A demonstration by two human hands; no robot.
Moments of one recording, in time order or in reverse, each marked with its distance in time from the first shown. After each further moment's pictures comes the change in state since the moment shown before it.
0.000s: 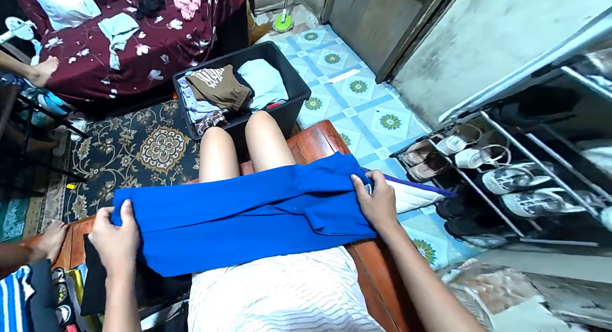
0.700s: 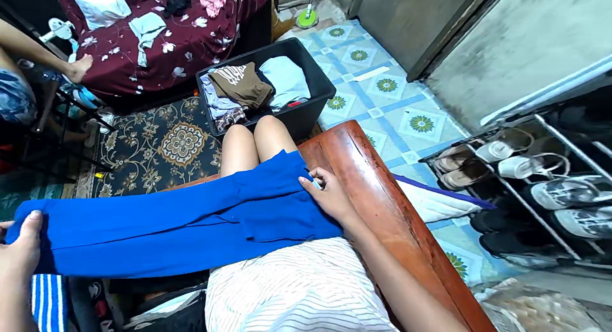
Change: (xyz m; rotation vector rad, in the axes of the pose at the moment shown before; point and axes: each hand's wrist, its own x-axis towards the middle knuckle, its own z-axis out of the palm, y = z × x) left_hand 0.046 -0.024 -0.151 0.160 0.072 -0.258; right_hand -0.002 -0.129 0.067 0.481 -0.395 -0.056
